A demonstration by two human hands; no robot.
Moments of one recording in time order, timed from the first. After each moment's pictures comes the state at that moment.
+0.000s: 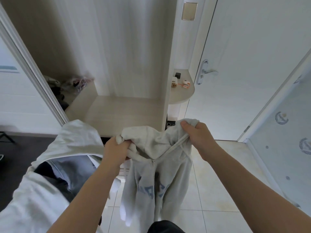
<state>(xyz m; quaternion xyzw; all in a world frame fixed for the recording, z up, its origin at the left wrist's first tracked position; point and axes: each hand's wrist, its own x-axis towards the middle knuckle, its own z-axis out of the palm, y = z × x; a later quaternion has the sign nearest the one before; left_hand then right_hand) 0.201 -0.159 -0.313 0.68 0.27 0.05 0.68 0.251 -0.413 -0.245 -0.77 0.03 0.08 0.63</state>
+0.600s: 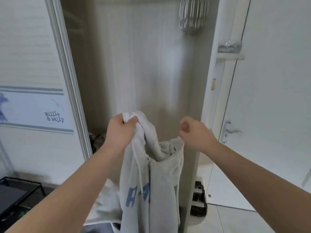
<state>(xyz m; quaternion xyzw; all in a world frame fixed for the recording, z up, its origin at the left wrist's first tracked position) 0.259 -0.071 -0.071 0.73 0.11 0.32 0.59 0.345 -0.297 -0.075 -0.92 -0.21 -0.10 0.31</state>
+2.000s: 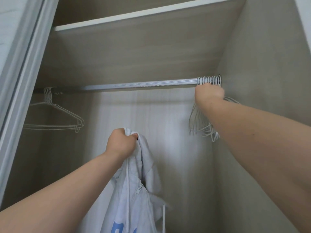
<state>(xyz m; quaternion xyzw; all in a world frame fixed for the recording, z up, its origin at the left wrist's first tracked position) 0.614 0.060 0.211 0.73 0.07 0.49 0.47 0.697 -0.169 0.366 -0.85 0.00 -0.52 0.00</state>
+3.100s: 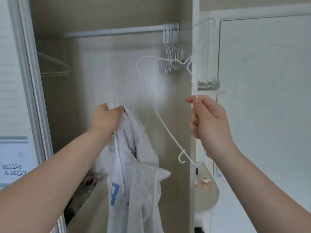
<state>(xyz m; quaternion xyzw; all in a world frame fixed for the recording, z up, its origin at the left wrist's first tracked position) 0.386 -0.056 0.072 0.68 0.08 0.41 0.60 0.363 -0.314 0.055 -0.56 -0.28 -0.23 0.74</state>
